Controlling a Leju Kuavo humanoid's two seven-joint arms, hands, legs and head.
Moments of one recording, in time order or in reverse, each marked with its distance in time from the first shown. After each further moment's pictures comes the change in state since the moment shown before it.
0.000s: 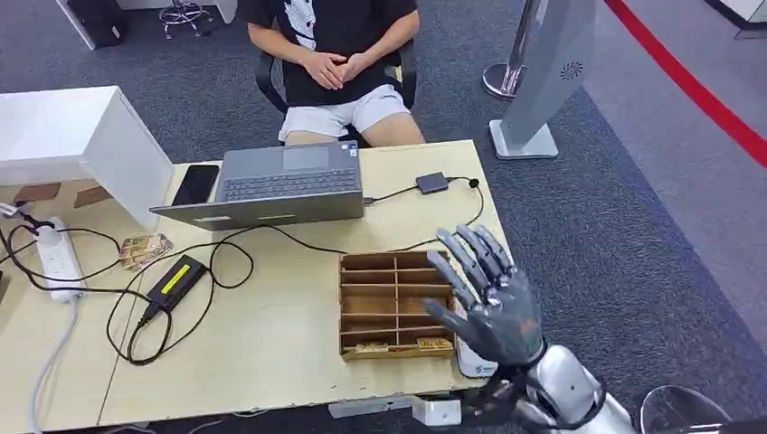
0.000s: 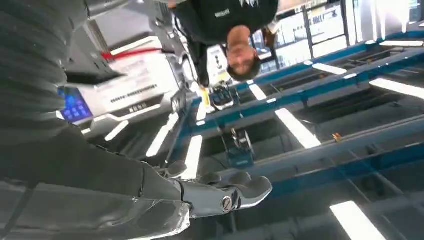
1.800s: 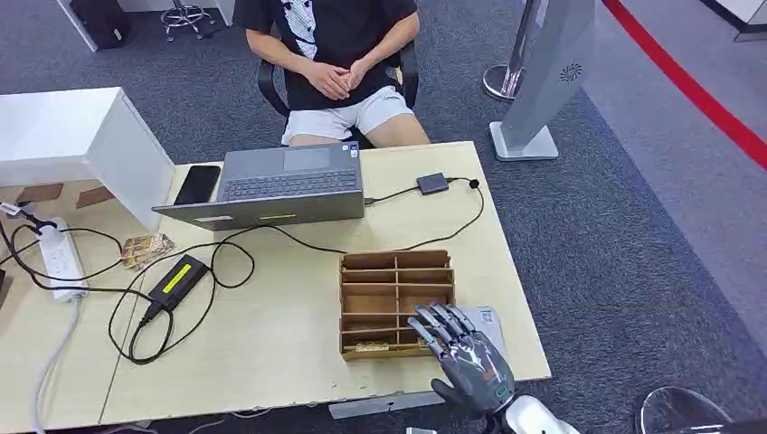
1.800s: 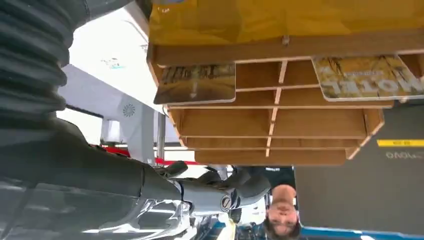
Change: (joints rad) left arm -0.007 -0.010 0.048 0.000 -0.064 0.000 0.000; right arm 0.119 0.002 0.061 0.245 0.083 0.277 0.143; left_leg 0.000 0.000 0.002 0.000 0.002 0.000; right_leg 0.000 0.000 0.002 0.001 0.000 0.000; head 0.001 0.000
